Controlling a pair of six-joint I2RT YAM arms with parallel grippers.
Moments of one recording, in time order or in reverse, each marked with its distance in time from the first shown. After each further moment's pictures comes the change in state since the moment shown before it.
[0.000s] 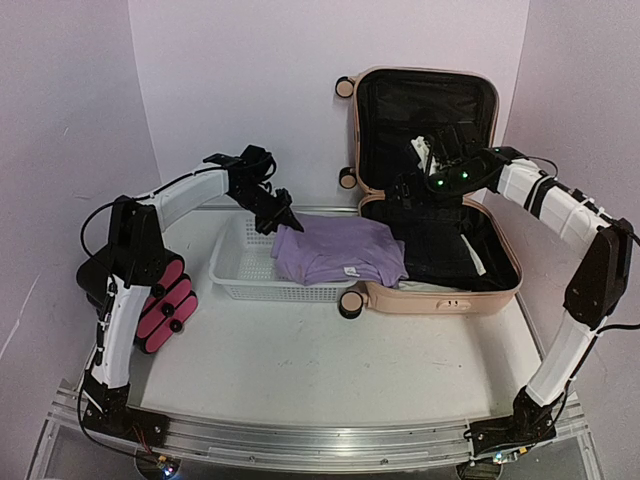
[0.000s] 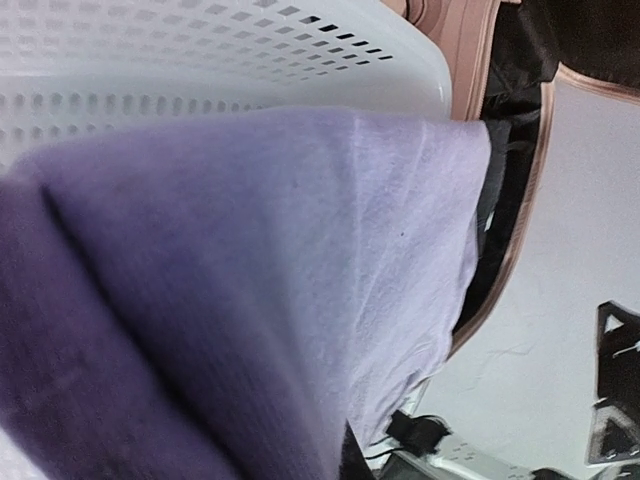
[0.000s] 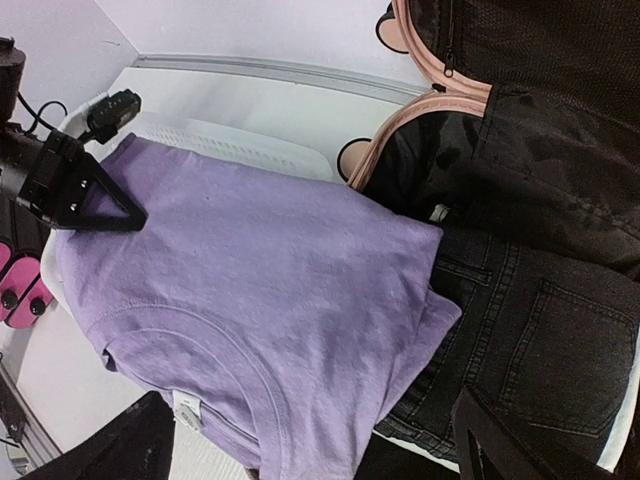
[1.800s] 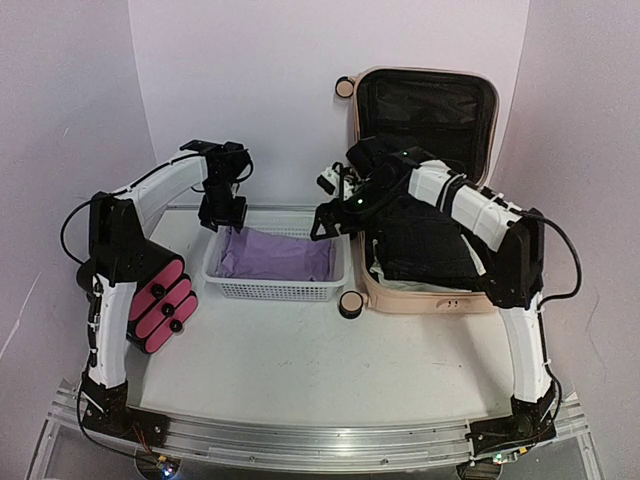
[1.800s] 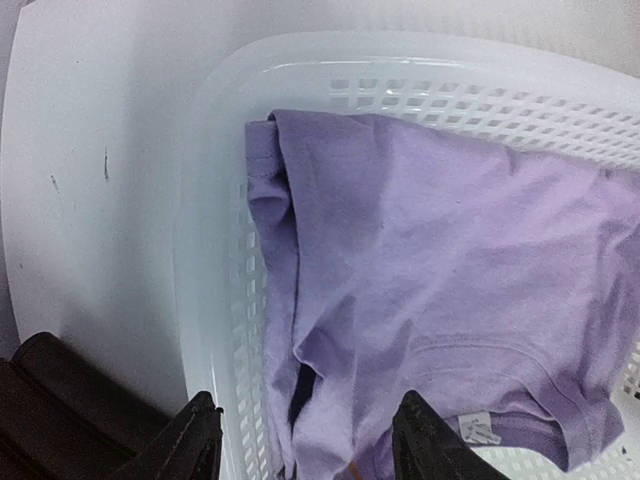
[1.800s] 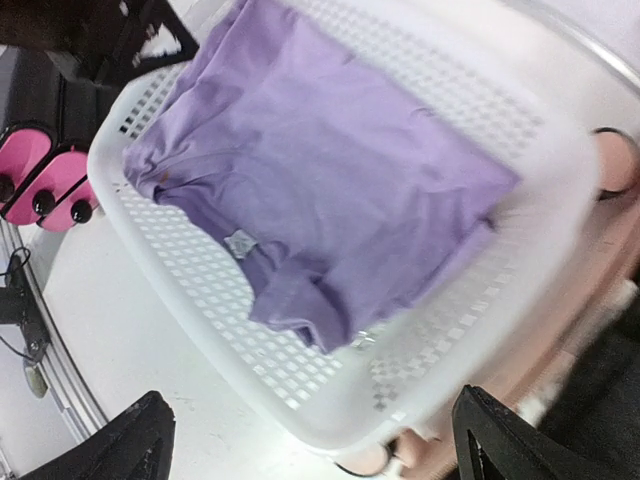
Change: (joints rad) left arm 0.068 -0.089 -0.036 -0.331 -0.824 0.490; right arm 0.241 0.455 0.515 -0.266 -0.098 -0.045
